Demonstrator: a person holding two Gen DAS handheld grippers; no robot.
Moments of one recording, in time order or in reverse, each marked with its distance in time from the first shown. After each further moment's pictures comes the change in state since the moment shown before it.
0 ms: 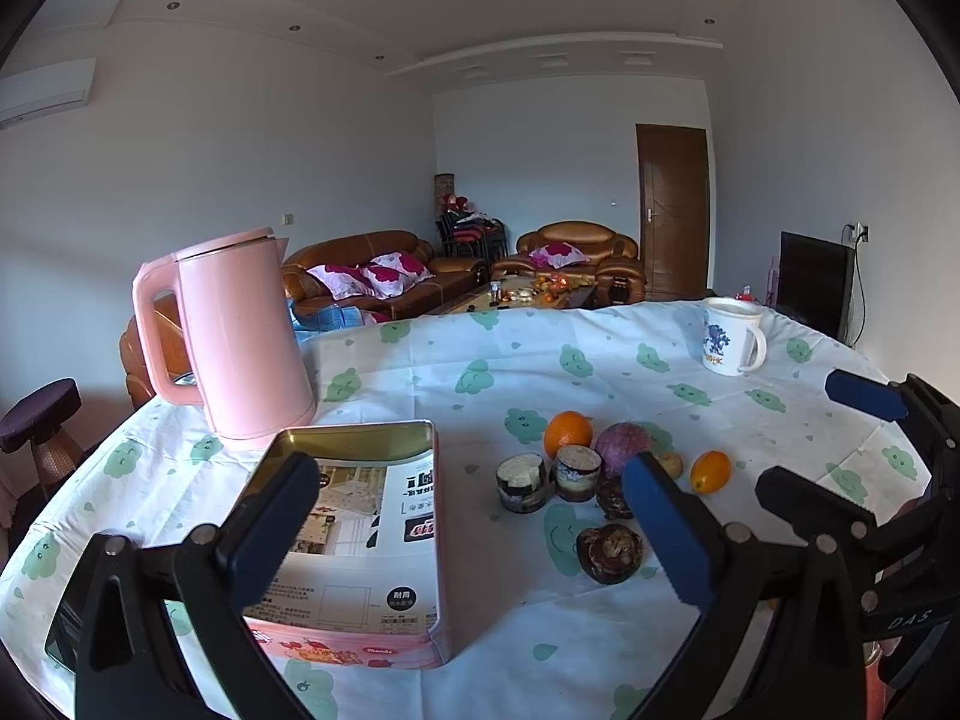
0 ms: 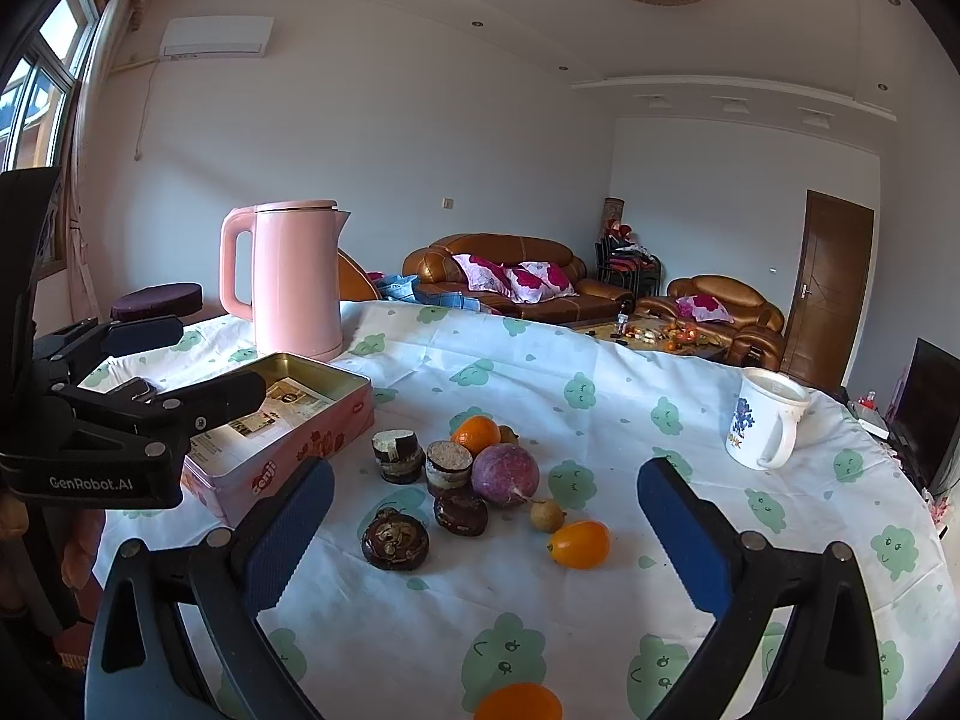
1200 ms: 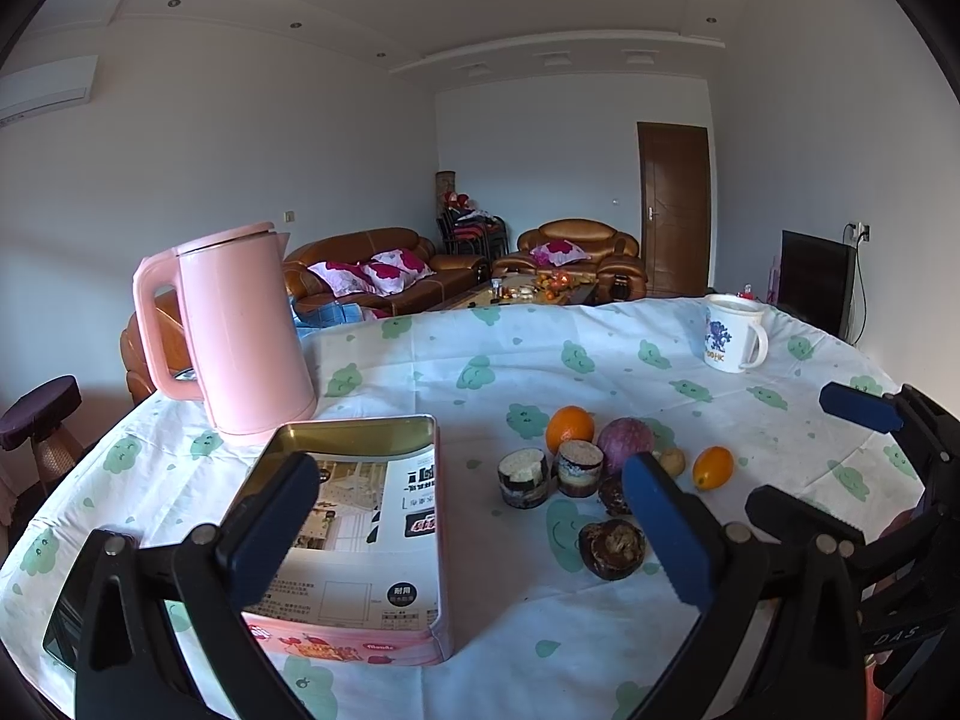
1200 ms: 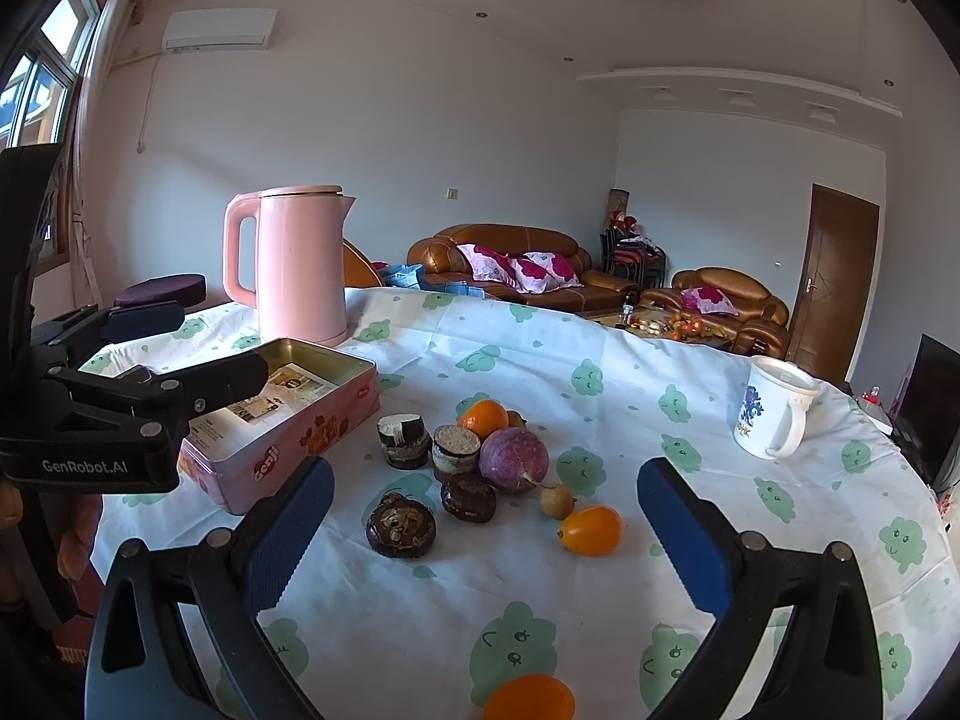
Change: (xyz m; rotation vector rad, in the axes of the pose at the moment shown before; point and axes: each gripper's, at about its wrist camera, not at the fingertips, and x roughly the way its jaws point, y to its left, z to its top) left arm 0.001 0.001 -0.001 -0.001 0.002 0.002; right arm 0.006 0.005 -0.007 0.001 0.023 0.011
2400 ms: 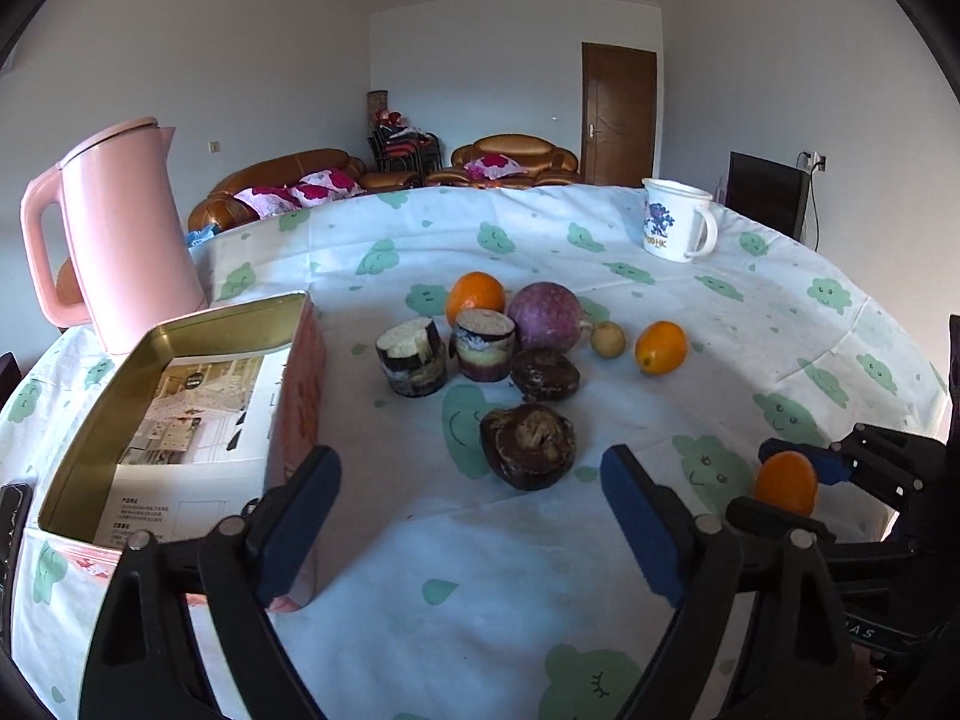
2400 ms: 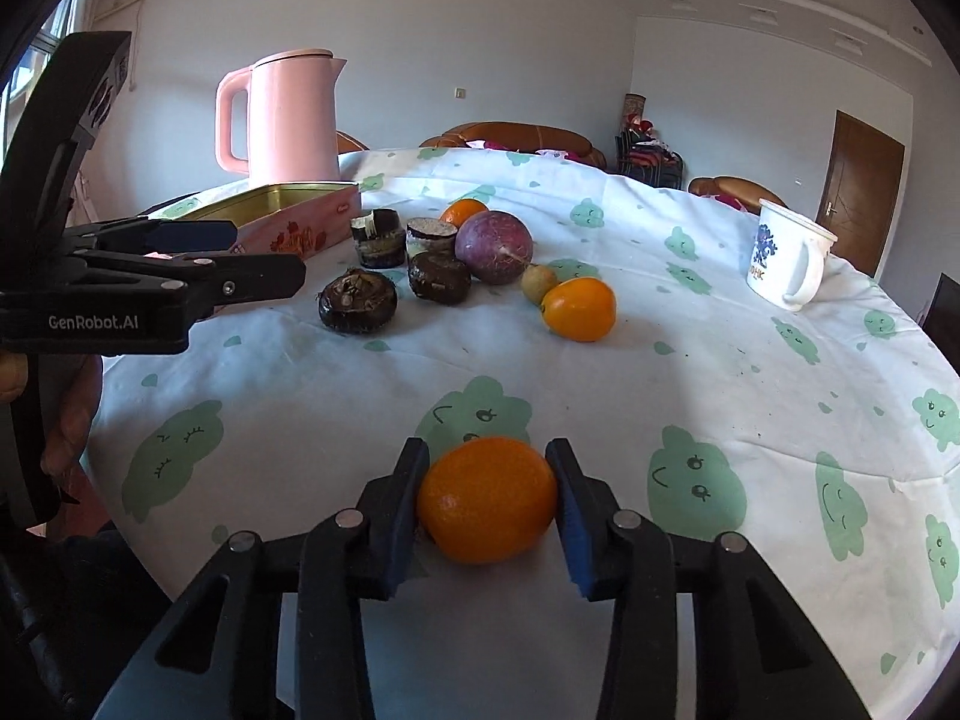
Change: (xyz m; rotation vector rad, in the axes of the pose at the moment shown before) left arm 0.053 -0.042 -0.049 0.048 0.236 -0.167; right arm 0.013 -0.025 -0.089 0.005 0.249 0.044
